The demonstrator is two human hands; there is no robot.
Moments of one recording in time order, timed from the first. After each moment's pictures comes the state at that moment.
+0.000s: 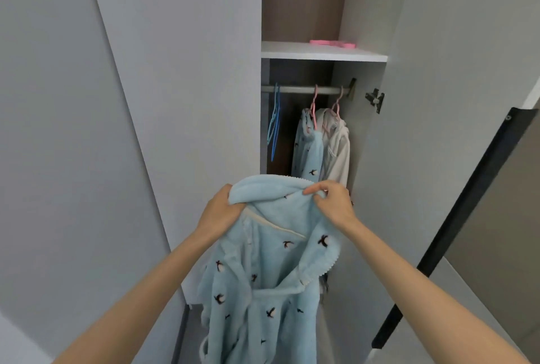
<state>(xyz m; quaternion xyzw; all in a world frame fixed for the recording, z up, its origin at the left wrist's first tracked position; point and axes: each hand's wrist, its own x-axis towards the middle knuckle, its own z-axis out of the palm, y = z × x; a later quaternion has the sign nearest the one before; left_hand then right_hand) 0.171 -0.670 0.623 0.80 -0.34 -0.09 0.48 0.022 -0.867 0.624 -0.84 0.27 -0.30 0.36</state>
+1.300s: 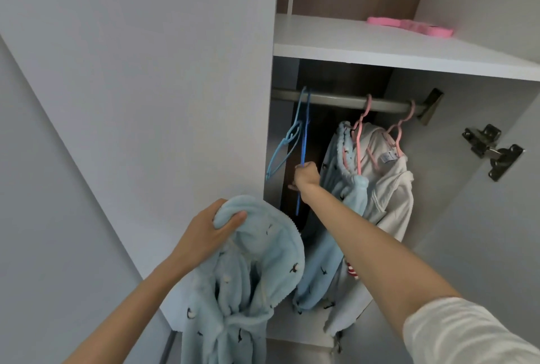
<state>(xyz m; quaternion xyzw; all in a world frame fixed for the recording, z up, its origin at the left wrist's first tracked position) 0.351 -0.824 0.597 0.79 -0.30 -0.10 0.52 0.366 -1.081 0.597 -0.68 0.43 -0.20 0.56</state>
